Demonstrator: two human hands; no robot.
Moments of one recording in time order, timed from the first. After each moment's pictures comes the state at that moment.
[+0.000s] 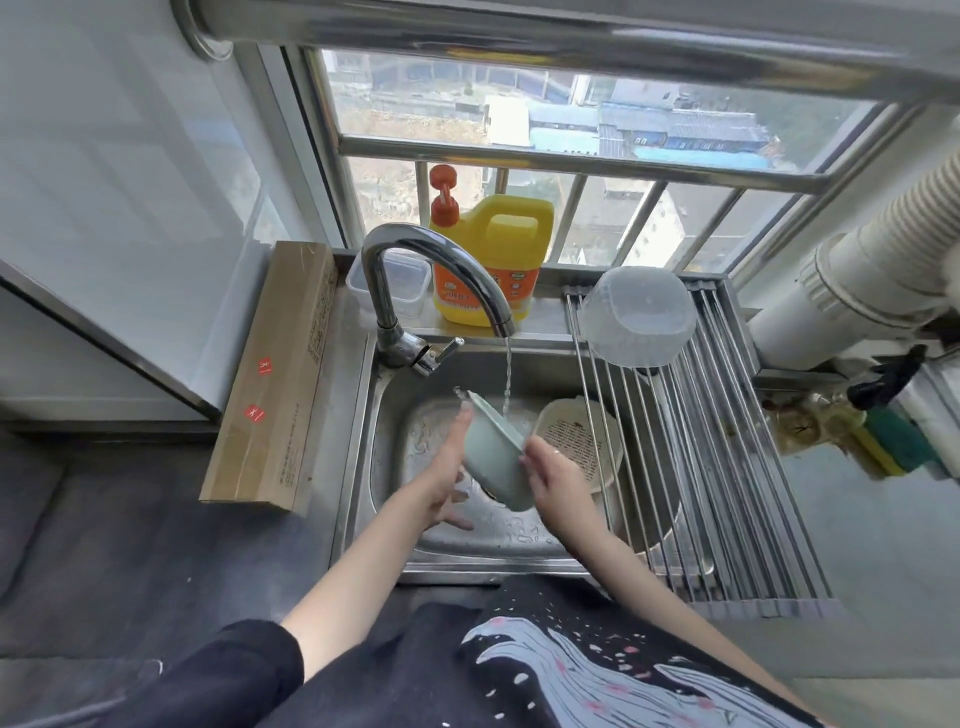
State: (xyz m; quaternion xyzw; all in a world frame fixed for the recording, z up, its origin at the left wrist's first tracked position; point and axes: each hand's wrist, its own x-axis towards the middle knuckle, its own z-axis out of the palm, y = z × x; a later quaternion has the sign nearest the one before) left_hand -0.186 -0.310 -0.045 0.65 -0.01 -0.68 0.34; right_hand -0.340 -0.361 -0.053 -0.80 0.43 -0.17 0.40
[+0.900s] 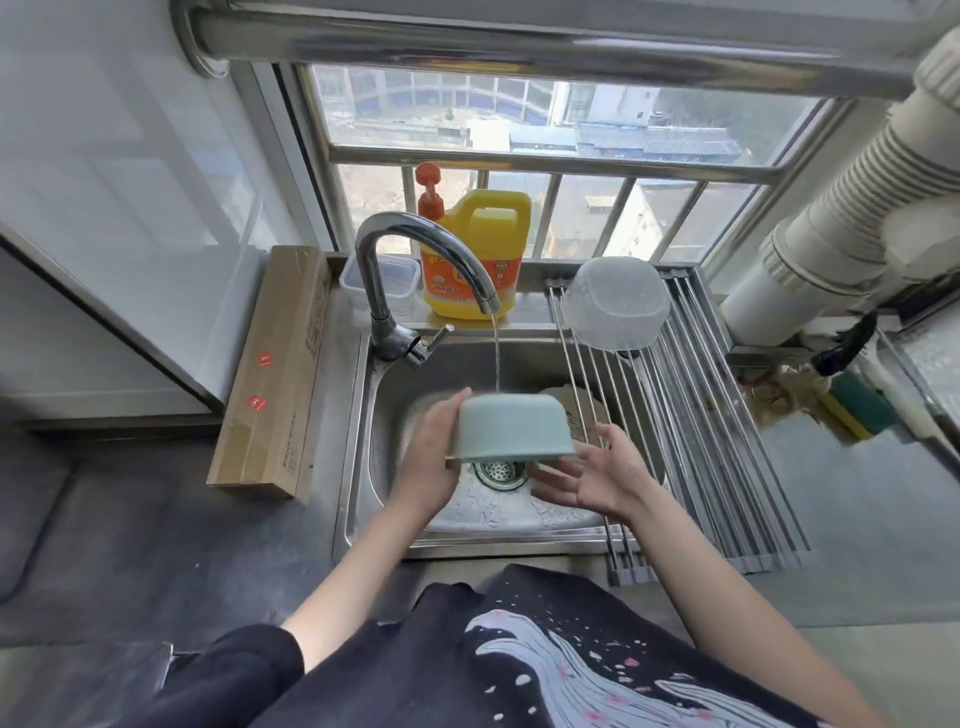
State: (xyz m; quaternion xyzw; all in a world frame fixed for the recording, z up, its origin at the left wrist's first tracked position) left_hand -0.190 -0.269 -0.039 0.72 -0.51 -0.26 0.38; right_hand -0.394 -0.382 -0.037 -0.15 0.53 -0.14 0.83
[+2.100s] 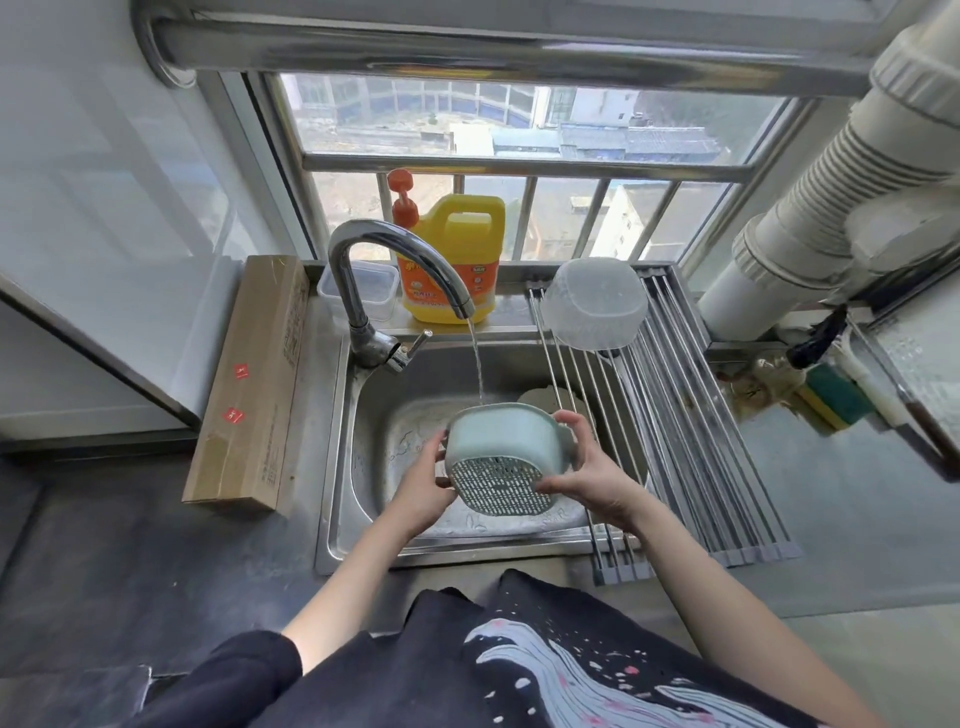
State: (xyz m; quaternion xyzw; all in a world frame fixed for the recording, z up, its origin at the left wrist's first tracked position) left_hand -0.202 -0.272 -0.065 0.71 -0.32 -0.52 0.35; right_hand -0.411 -0.376 -0.041 -0.54 0.44 -0.10 0.71
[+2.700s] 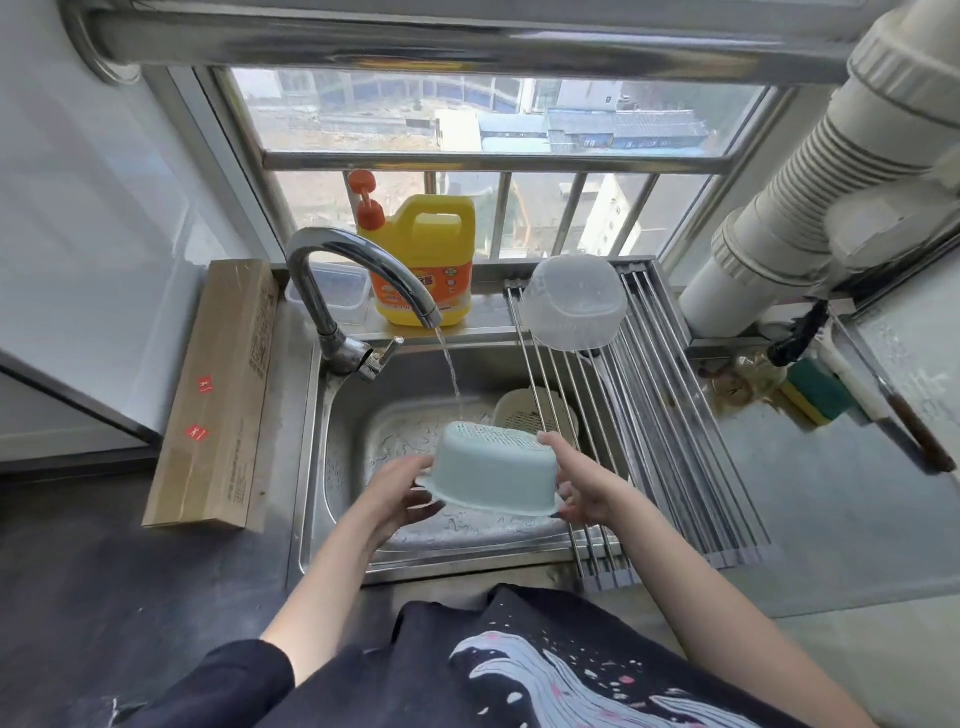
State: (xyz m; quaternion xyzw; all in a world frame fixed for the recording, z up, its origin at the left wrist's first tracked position) left_hand -0.197 -0.293 -0.056 0.65 -0.05 -0.64 0.41; right_hand -0.410 -0.395 -0.031 -0.34 0.61 0.03 0.71
